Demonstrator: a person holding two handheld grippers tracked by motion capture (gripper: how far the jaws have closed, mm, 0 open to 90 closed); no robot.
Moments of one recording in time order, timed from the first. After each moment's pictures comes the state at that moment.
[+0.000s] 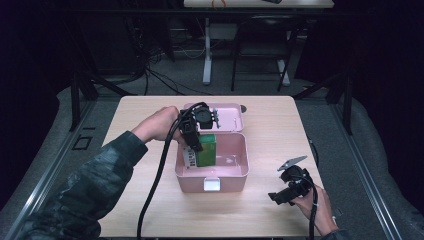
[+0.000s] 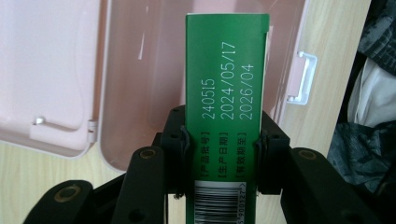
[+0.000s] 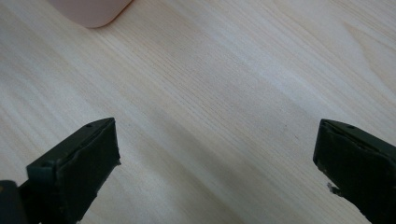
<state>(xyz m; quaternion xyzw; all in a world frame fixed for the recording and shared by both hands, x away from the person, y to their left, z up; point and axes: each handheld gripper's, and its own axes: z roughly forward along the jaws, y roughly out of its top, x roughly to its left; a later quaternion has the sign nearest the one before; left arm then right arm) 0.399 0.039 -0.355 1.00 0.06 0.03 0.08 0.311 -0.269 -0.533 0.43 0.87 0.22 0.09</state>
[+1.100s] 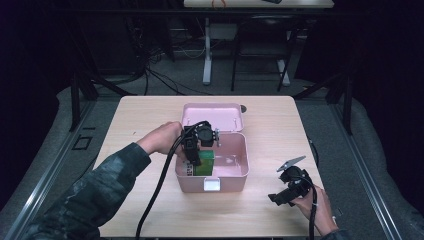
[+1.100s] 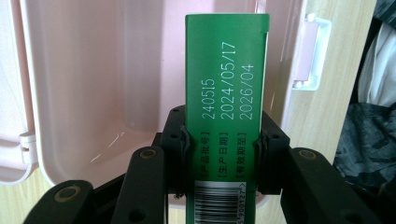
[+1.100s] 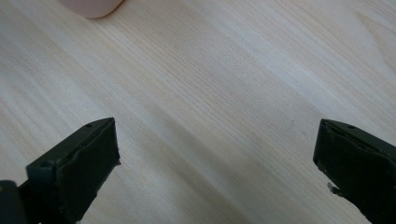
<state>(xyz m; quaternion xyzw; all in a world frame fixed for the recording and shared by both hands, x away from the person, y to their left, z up) 0.389 0.036 -0.403 1.00 0.03 0.01 0.05 0.312 -0.268 -0.536 0.42 0.88 0.21 0.08</state>
